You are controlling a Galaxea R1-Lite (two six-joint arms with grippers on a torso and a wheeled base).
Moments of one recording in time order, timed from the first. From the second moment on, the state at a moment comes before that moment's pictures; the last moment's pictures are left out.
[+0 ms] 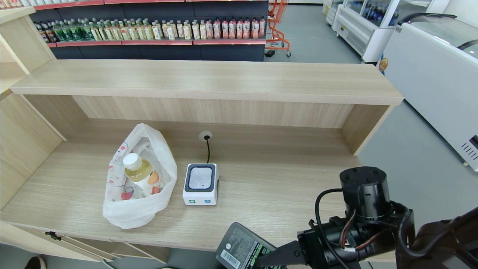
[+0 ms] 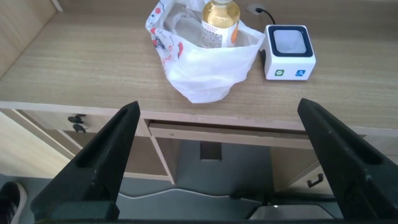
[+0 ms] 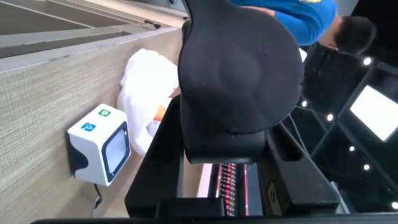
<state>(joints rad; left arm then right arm) 0.00 0.00 0.00 0.00 -0.01 0.00 0.68 1.81 -0.51 -0.90 0.94 -2.49</state>
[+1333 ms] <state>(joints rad) 0.00 0.00 0.00 0.00 -0.01 0.00 0.69 1.83 -0.56 -0.90 0.94 -2.49</state>
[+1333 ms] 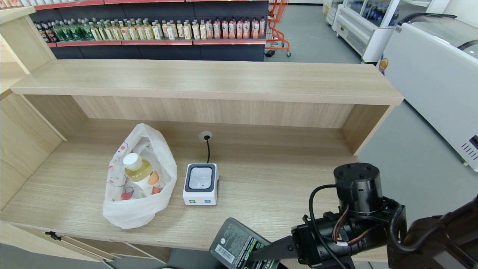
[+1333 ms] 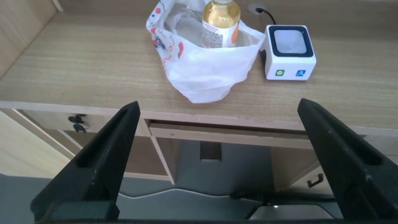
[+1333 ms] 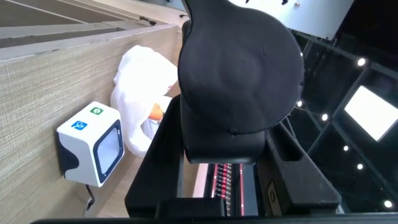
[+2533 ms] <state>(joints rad) 0.00 0.00 0.00 0.00 -0.01 0.00 0.44 1.42 -0.51 -0.31 0.75 -1.43</state>
